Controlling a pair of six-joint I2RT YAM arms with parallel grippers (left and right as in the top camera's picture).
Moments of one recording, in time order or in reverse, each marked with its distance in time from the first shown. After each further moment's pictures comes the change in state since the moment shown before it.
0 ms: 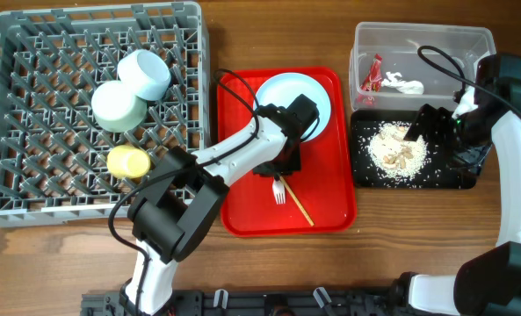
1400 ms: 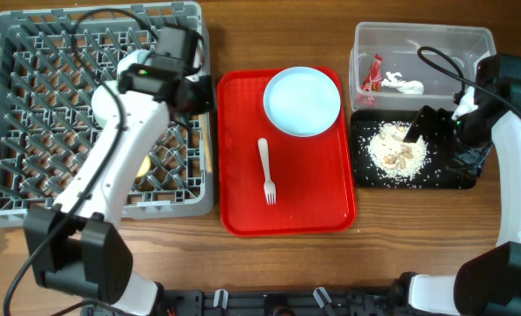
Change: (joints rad) left arm 0.481 -0.387 -0.002 0.032 -0.018 0.442; right arm 0.000 0.000 0.000 -0.015 0.000 0.000
